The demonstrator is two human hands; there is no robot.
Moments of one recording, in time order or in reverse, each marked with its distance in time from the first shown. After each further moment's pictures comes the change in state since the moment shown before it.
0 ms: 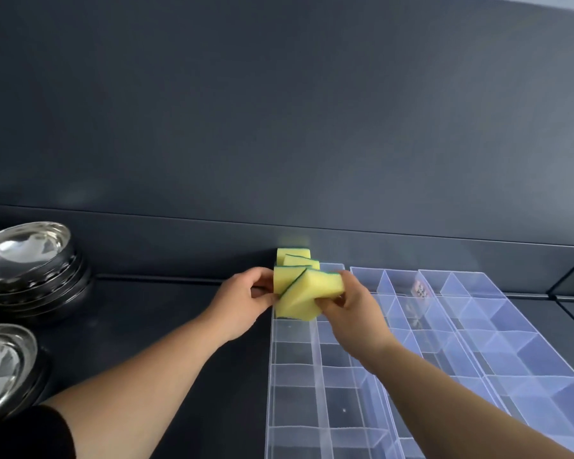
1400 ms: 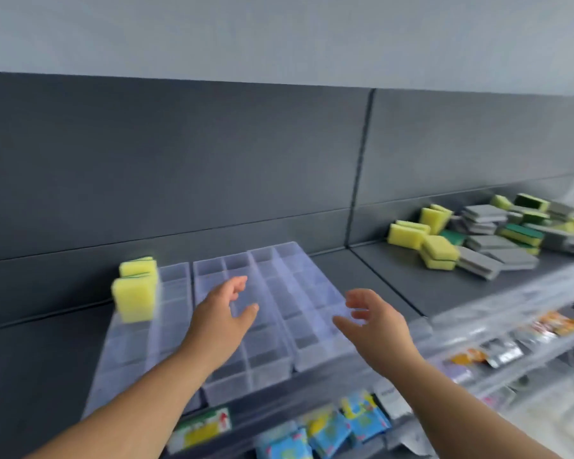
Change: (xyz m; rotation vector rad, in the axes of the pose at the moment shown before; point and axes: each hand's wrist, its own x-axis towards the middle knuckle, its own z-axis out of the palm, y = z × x) left_hand -0.139 0.146 0.176 0.139 -0.025 0.295; right_hand -0.232 0.098 -0.225 -0.113 0.447 0.220
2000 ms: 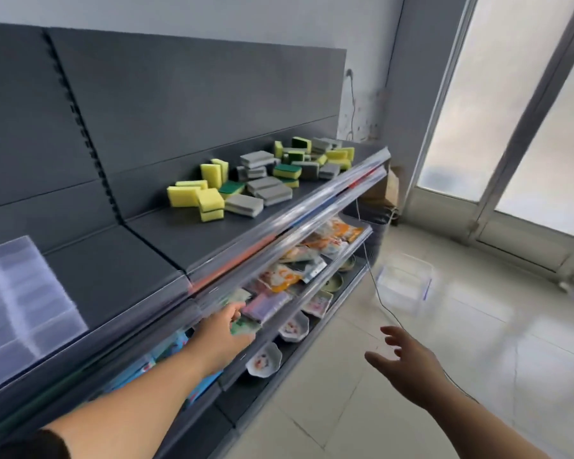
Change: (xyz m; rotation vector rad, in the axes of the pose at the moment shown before) left_hand -0.099 0.173 0.338 0.135 -0.723 0.105; right_hand -0.191 0.307 -0.287 -0.180 0.213 0.640
